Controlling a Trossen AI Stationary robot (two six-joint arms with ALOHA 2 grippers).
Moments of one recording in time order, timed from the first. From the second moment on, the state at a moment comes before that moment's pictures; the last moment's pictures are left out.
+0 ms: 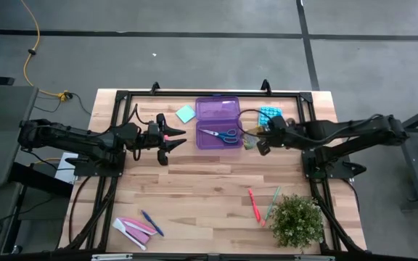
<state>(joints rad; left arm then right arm) 0.17 0.97 0.34 0.67 -0.09 -0.08 0.07 1.06 0.92 -0.83 0.51 0.82</state>
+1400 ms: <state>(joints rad) 0.17 0.99 0.34 0.68 -0.04 -0.16 0.03 1.17 0.71 0.07 0.41 0.31</state>
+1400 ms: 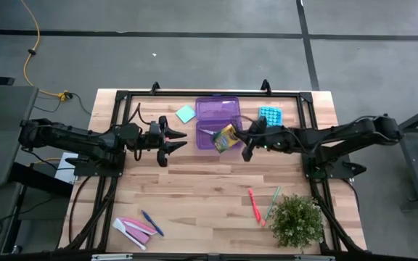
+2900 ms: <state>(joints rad) 0.17 0.99 0.34 0.68 -0.04 -0.15 -0.22 1.79 0.77 0.41 0.28 0.97</state>
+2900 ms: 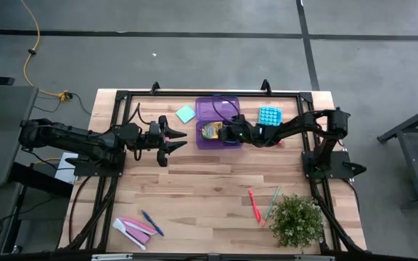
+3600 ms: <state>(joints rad) 0.17 0.99 0.34 0.68 -0.10 -0.15 -0.22 1.79 0.77 0.40 0.31 0.97</state>
